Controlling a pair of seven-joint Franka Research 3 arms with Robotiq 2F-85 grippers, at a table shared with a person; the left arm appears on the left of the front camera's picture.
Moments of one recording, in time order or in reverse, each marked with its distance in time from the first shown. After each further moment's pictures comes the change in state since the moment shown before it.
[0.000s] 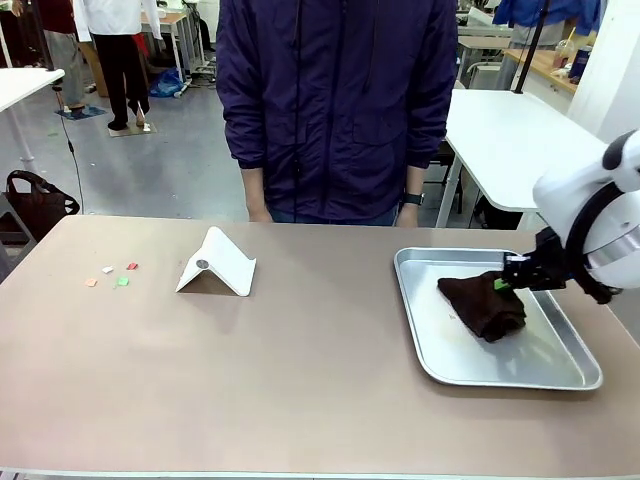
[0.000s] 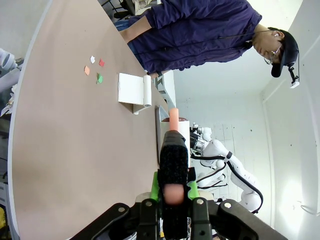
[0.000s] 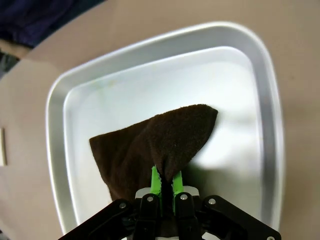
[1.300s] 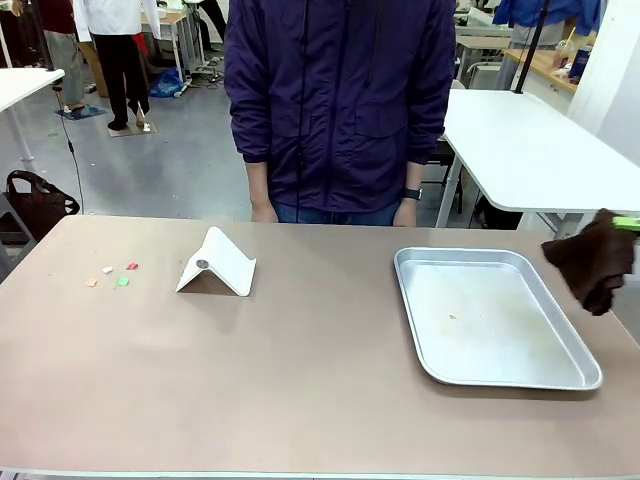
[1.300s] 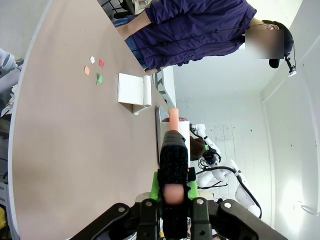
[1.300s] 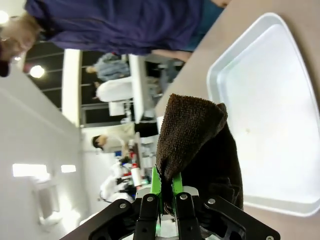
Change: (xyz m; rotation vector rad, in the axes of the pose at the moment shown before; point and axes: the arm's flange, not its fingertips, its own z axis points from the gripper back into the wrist) left arm 0.000 -0.001 0.001 0.000 -0.001 -0.002; right arm -0.025 -0.122 0.188 0.858 0.029 -0.458
